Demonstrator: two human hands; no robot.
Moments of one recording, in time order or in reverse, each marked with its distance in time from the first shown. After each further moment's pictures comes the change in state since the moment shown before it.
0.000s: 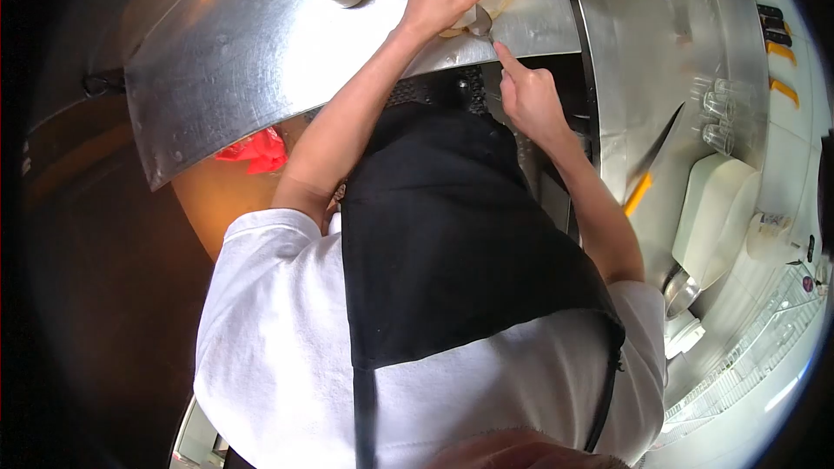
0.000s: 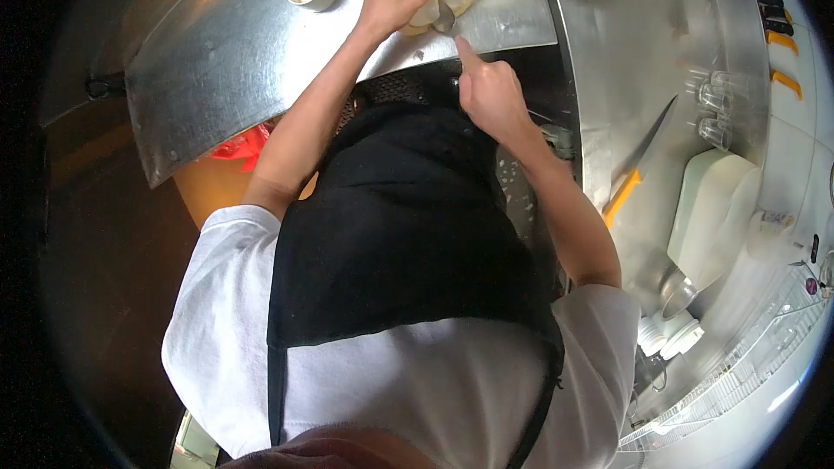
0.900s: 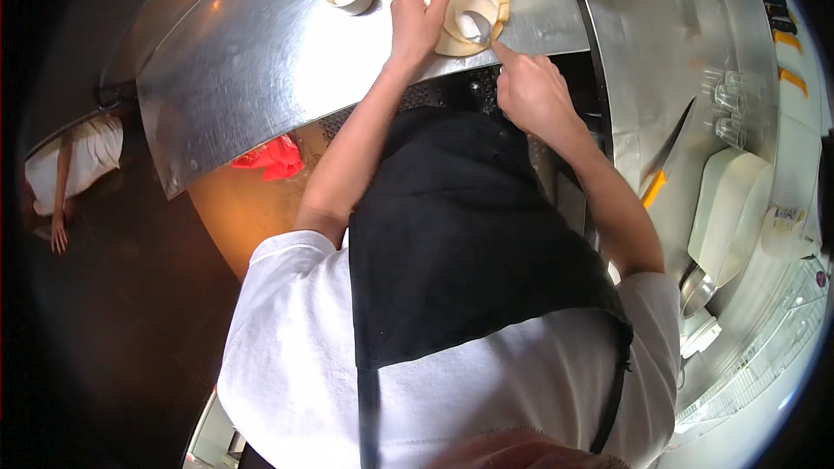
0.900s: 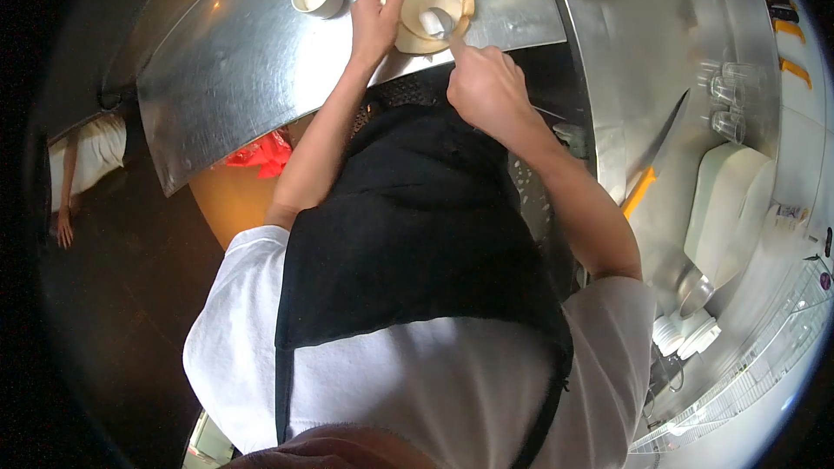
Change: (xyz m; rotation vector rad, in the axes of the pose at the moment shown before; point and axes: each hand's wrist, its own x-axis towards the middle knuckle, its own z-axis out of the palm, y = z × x) left_hand -0.035 -0.012 -0.017 -0.165 0.037 -0.343; right_hand 0.024 -0.050 -0.021 -0.215 -0.208 0.233
